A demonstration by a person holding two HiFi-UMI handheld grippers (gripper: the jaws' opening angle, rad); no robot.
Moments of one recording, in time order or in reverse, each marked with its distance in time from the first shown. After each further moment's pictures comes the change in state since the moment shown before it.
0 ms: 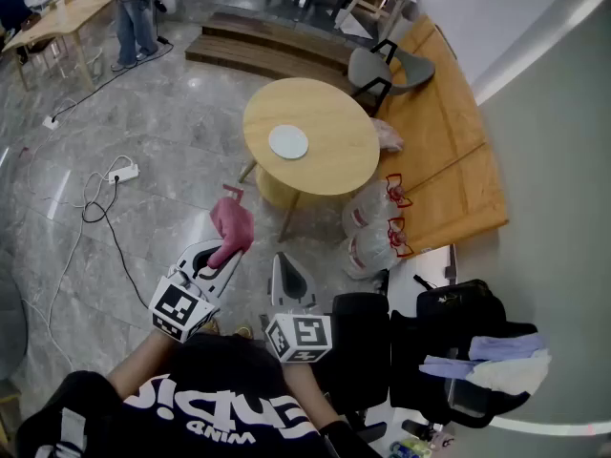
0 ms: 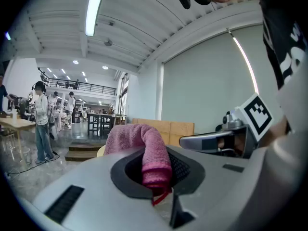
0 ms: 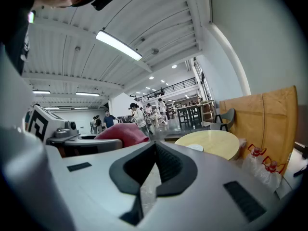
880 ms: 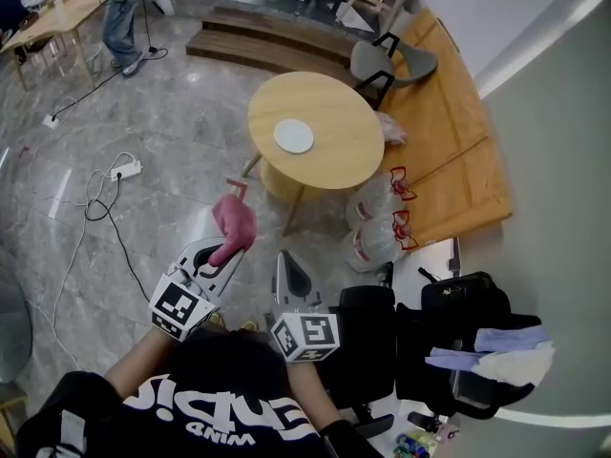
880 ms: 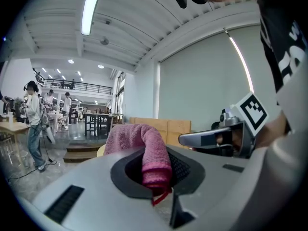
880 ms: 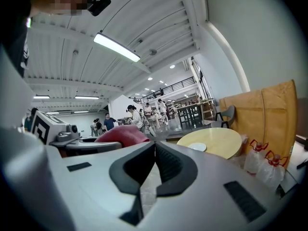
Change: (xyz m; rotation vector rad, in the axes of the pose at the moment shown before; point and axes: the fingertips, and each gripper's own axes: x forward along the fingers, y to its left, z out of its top) left arm -0.016 0.010 0.003 0.032 0.015 -0.031; right arm 0.001 0.016 0.001 0.039 -0.011 0.008
